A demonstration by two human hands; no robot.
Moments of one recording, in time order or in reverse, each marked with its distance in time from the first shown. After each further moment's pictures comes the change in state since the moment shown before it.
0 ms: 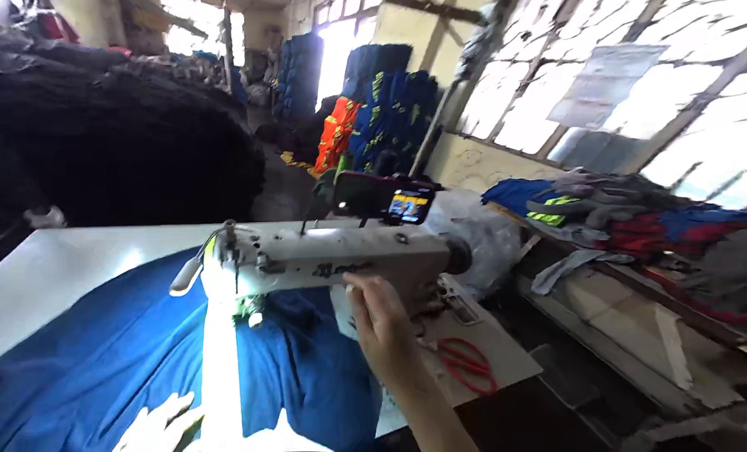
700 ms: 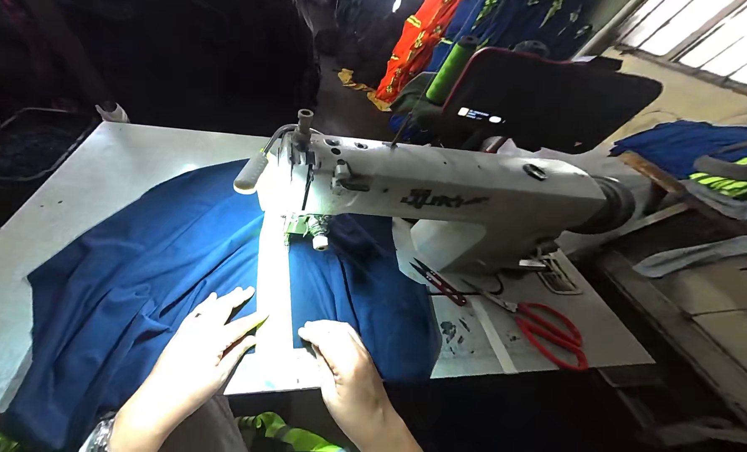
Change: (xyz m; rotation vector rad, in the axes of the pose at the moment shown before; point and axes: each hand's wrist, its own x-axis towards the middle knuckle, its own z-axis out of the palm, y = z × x) left_hand 0.012 -0.023 0.009 0.041 0.039 0.106; right_hand -0.151 -0.083 0.079 0.347 -0.367 0.054
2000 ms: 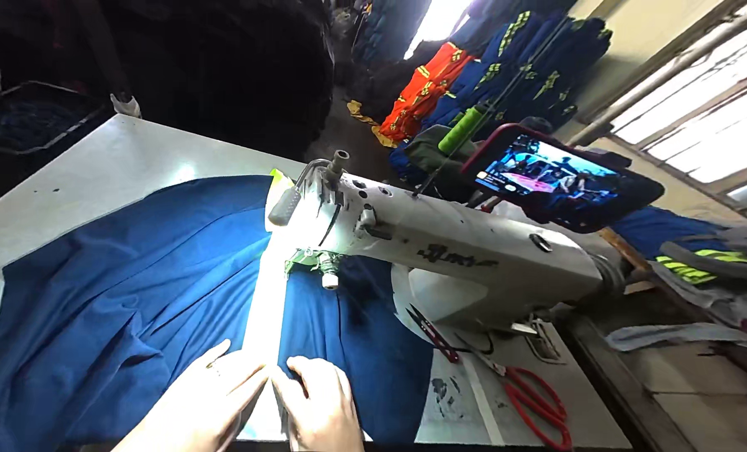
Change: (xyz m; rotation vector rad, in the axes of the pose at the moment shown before) left_hand -0.002 0.030 0.002 0.034 -0.082 0.263; right_hand 0.014 -0.015 -0.002 -0.370 -0.177 -0.100
